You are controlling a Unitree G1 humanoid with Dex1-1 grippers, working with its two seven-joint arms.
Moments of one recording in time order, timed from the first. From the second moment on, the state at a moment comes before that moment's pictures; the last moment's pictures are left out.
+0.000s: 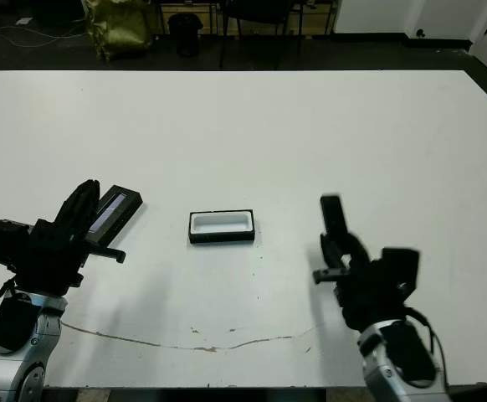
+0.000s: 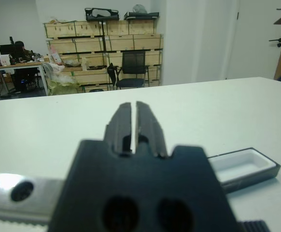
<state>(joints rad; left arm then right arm) 0.18 0.20 0.05 -0.47 -0.12 0.07 -0.14 0.25 -0.18 -0.10 -0.83 0.41 0.73 0.02</state>
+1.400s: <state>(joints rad) 0.20 0.18 0.04 -0.41 -0.12 -0.01 -0.13 -0.89 -0.55 0.19 0.42 0.29 0.34 1.12</state>
